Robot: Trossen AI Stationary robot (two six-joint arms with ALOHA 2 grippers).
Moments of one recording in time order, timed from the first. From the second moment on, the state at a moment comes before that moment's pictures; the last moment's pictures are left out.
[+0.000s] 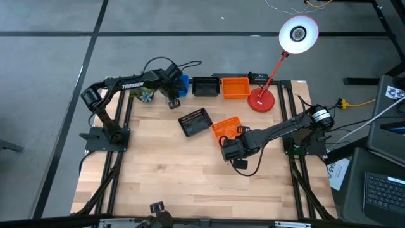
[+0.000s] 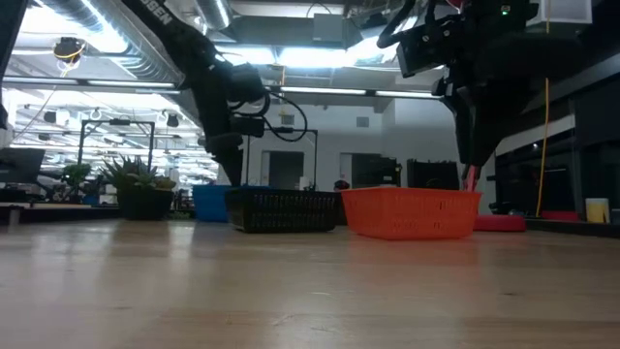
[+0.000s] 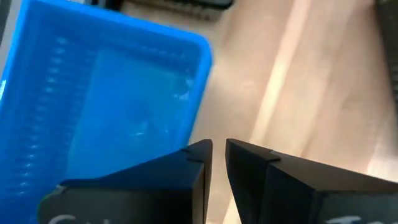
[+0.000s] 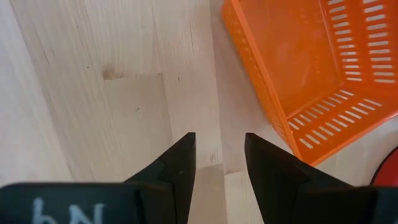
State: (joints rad) left arm 0.71 1.67 1.10 -0.50 0.02 0.40; right arm 0.30 1.74 1.28 -1.10 0.24 0.41
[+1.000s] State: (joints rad) left arm 0.59 1.26 1.09 -1.05 -0.03 0.02; right arm 0.06 1.75 1.28 -0.97 0.05 -0.07
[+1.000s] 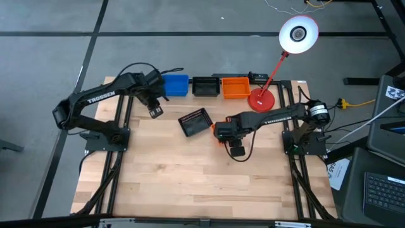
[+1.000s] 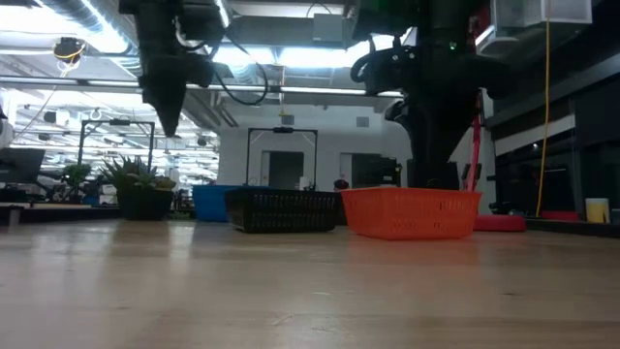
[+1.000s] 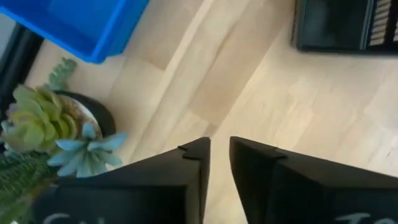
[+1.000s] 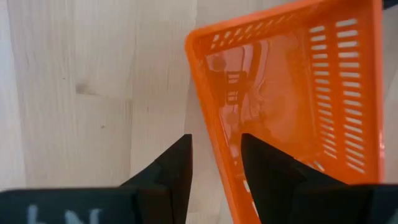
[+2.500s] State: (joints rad) left arm 0.41 0.36 0.68 -0.63 0.06 -0.31; right arm -0.19 1.78 1.48 -1.14 0.34 -0.22
